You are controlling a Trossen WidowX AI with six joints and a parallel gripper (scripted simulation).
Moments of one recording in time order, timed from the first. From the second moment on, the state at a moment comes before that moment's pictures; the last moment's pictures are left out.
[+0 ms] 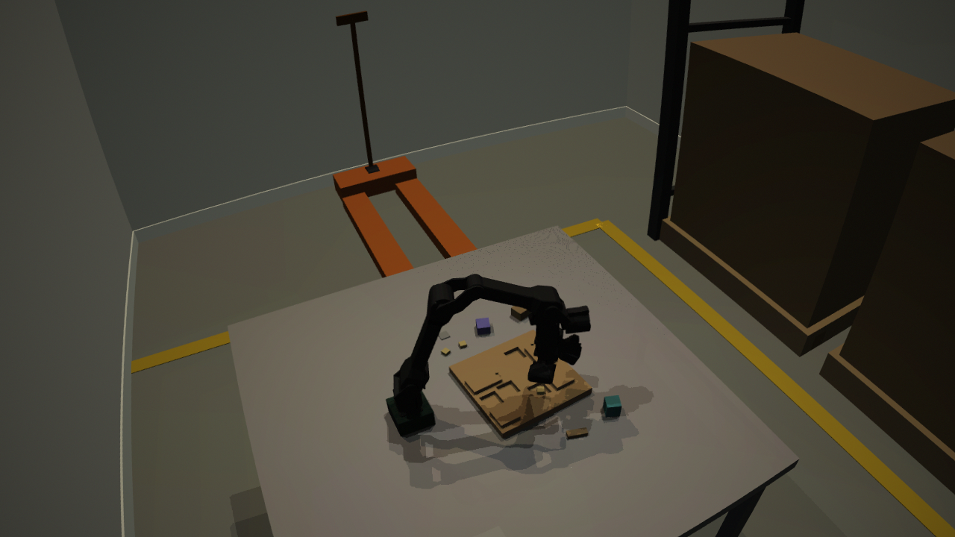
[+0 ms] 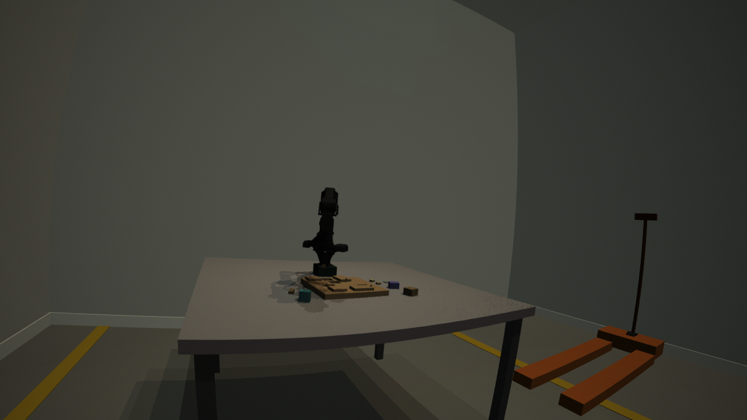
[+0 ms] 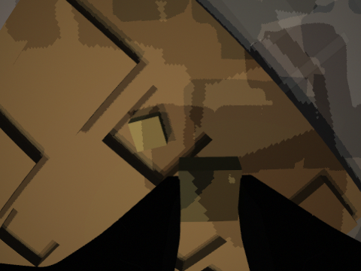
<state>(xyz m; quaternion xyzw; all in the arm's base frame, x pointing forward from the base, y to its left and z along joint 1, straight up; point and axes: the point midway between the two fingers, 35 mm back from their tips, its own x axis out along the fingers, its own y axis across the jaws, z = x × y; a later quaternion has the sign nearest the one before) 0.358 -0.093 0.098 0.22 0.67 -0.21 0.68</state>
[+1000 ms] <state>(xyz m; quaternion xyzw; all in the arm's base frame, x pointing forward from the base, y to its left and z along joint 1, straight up) 0.315 -0.203 0.098 0.22 0.67 -0.22 0.68</state>
